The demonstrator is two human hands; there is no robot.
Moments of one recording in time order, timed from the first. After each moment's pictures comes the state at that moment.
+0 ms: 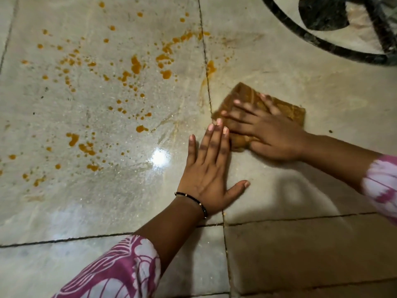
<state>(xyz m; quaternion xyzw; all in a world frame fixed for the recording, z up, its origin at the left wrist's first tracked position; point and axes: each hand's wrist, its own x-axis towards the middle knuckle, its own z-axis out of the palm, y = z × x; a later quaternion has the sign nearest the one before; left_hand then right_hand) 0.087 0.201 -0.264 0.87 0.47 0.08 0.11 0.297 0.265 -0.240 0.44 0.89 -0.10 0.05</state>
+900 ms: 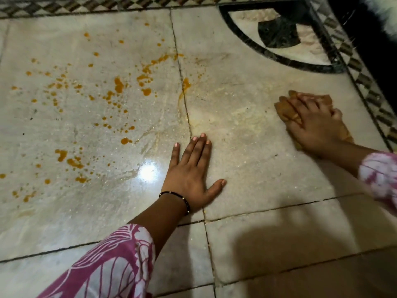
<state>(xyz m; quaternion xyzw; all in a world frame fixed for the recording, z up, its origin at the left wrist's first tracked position) 0.089 0.204 -0.259 0.89 0.45 0.00 0.11 0.422 0.222 -0.236 0.79 0.61 -0.01 0.04</state>
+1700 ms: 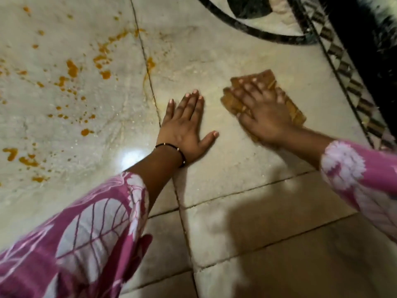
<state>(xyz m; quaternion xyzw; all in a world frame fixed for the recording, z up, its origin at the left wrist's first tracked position) 0.154 0.255 -0.264 0.90 0.42 -0.01 0.10 0.375 0.211 -0.242 0.72 0.68 -0.07 0.05</state>
